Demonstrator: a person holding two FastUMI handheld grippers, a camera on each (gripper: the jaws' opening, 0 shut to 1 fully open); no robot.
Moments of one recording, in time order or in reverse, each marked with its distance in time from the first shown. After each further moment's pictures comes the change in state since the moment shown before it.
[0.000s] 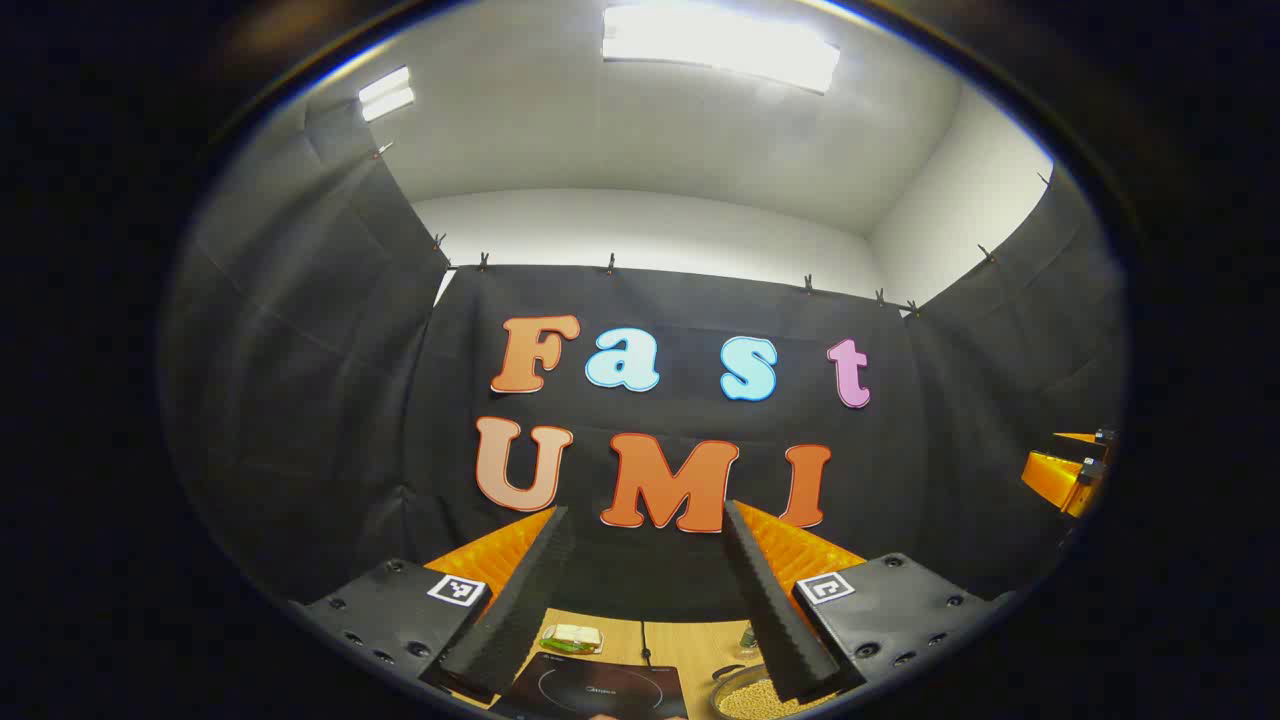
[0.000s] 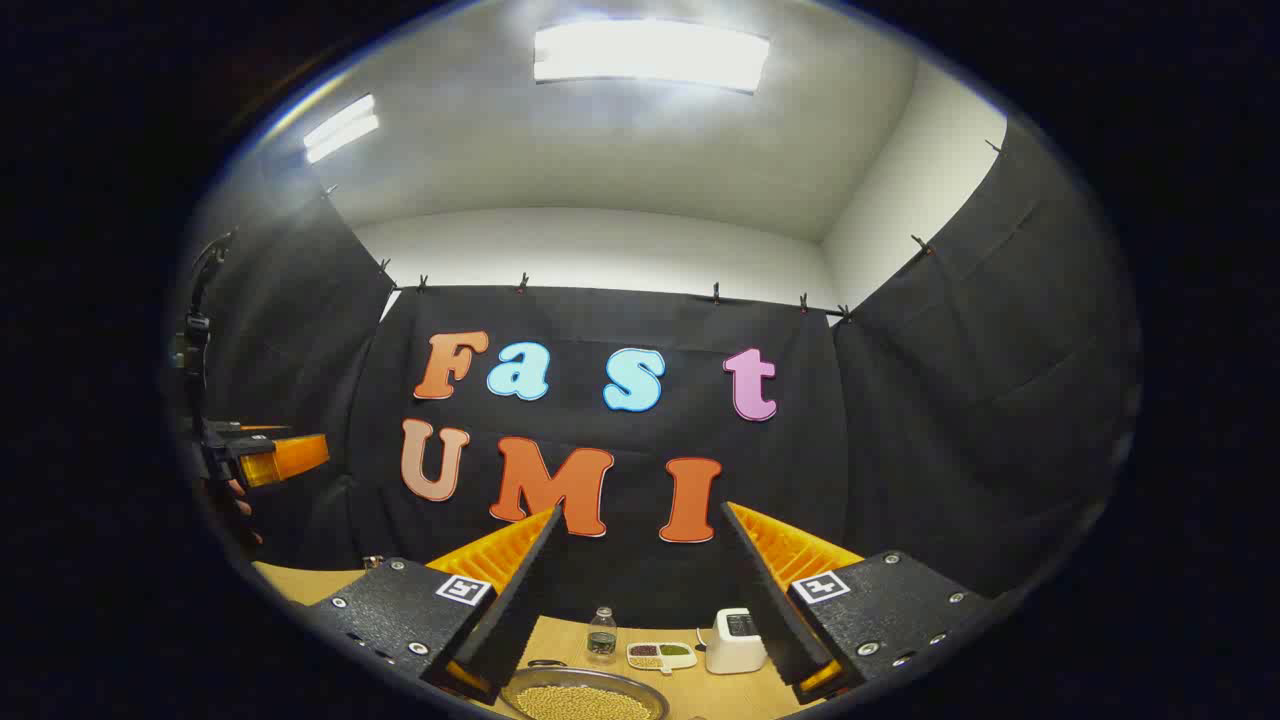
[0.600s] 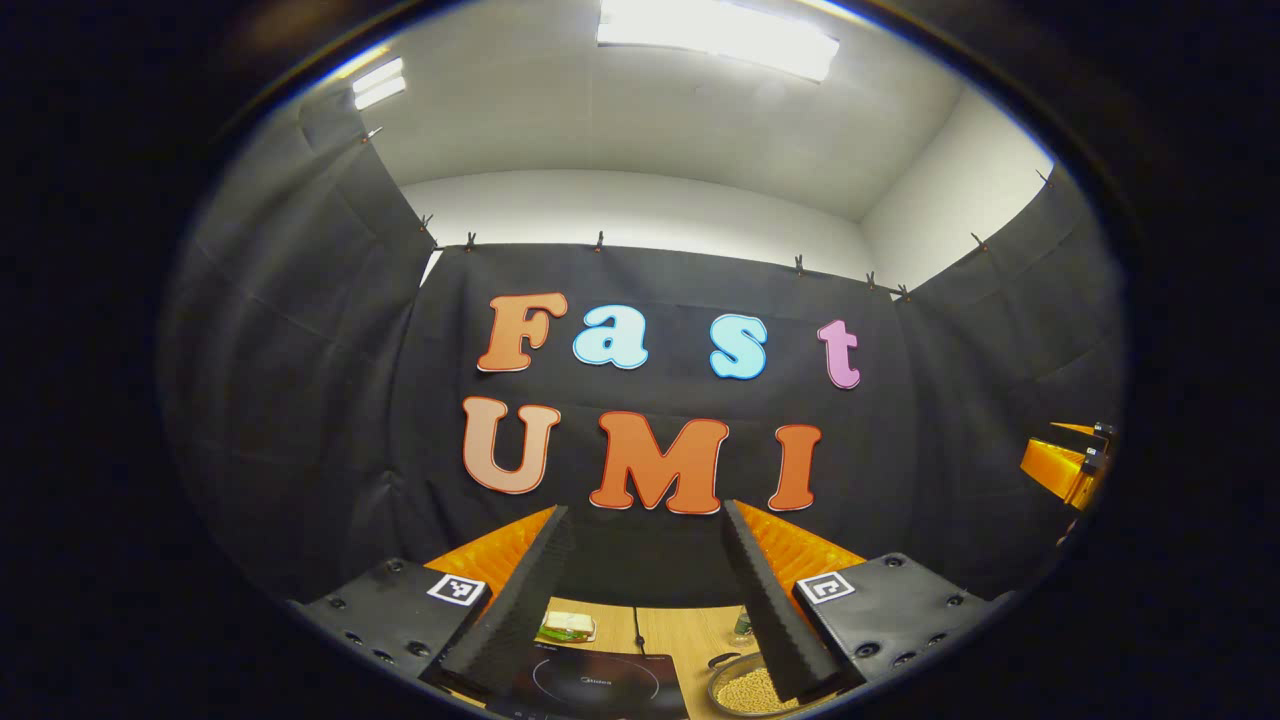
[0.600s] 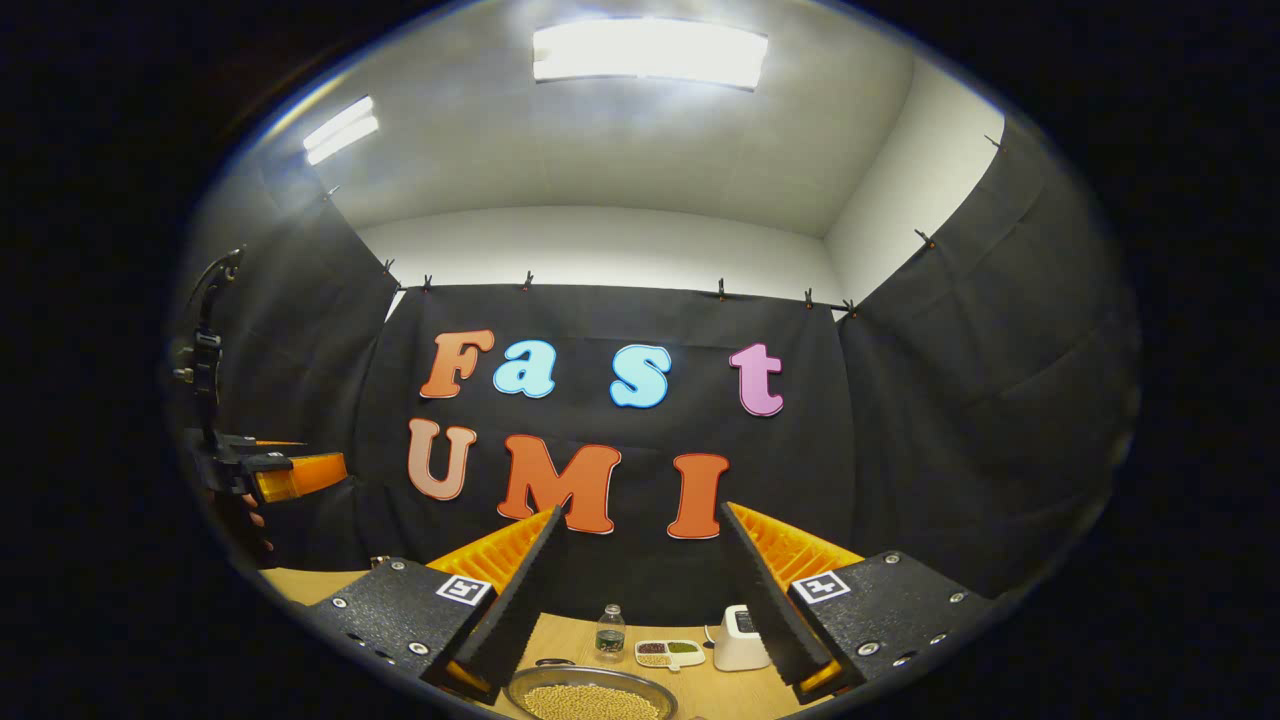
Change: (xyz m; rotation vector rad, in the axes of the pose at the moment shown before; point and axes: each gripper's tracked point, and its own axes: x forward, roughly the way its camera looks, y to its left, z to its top) left arm 0.008 -0.003 -0.016 0.009 0.044 -0.039; right arm -0.001 0.000 -0.009 0.008 0.018 0.007
